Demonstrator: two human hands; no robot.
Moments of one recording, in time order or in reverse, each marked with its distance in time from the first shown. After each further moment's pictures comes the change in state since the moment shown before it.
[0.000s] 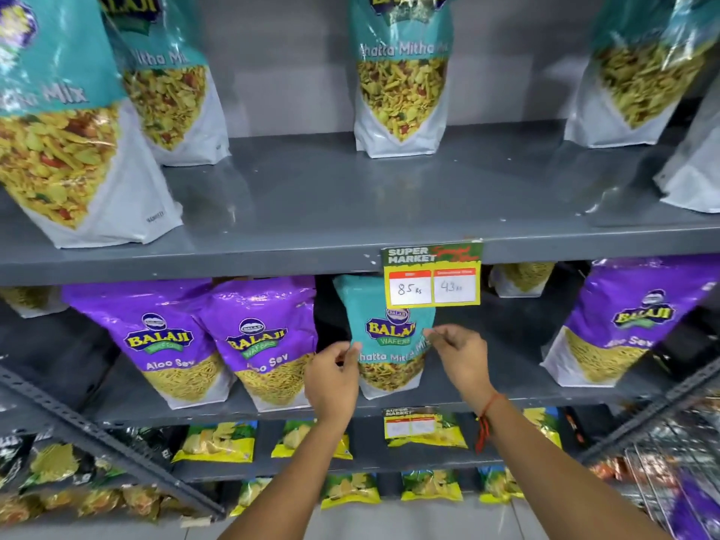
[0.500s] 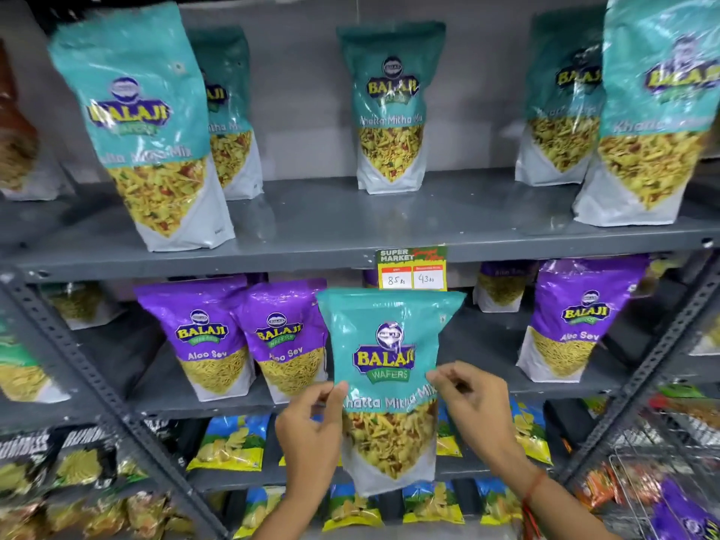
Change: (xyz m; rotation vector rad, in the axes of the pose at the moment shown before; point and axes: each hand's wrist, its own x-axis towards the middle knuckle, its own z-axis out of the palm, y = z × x) left_hand -0.118 0.040 -0.120 -0.312 0.113 0.169; right_hand -0.155 -0.080 -0.071 0.022 -0.001 -0.248
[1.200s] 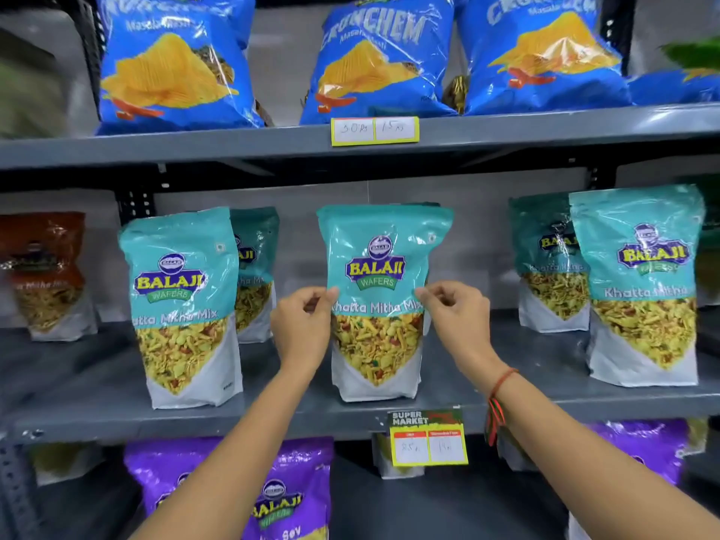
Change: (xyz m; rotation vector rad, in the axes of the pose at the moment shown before) left_hand 0.272 0.174 0.039 -0.008 0.156 0.323; right_hand 0.247 -0.179 -0.011 0.102 0.298 -0.358
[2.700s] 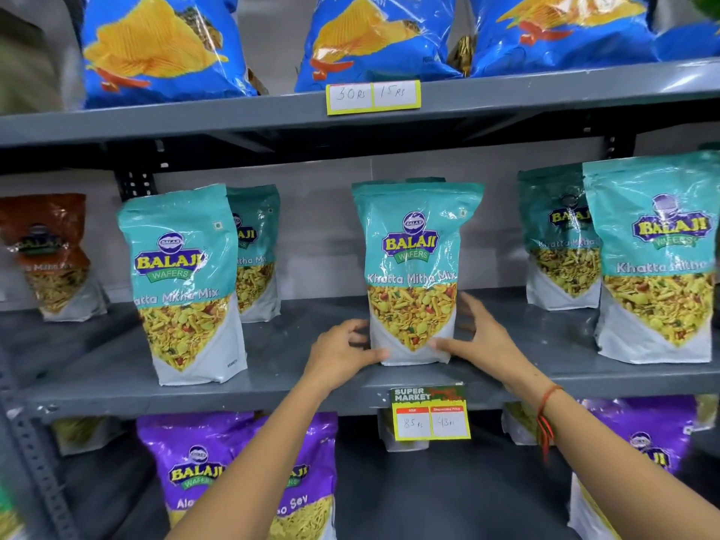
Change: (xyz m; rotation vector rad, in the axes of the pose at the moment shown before) left_hand -0.047 -0.047 0.020 0.198 -0.682 -0.237; right_hand -0.029 0.071 -0.041 -0.117 -0.464 0.249
